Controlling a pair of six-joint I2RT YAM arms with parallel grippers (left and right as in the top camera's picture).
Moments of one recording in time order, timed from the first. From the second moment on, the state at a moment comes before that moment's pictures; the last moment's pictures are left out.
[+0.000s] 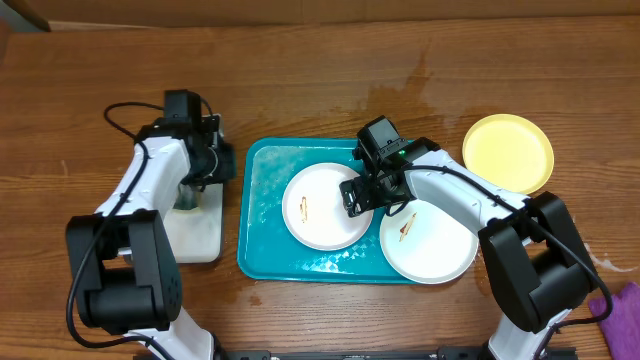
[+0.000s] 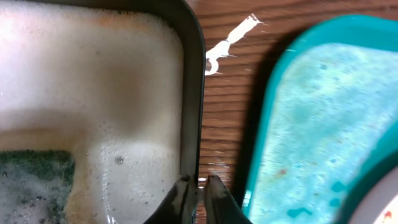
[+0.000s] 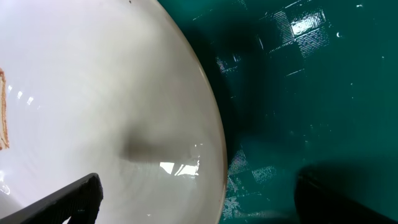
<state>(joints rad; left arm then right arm) 0.05 1.83 1.21 -0.72 0.13 -0.07 0.52 1.90 1.21 -0.69 -0.17 0.23</state>
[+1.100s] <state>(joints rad) 0.14 1.83 1.33 -0.94 -0.09 -0.08 0.52 1.90 1.21 -0.65 -0.17 0.23</state>
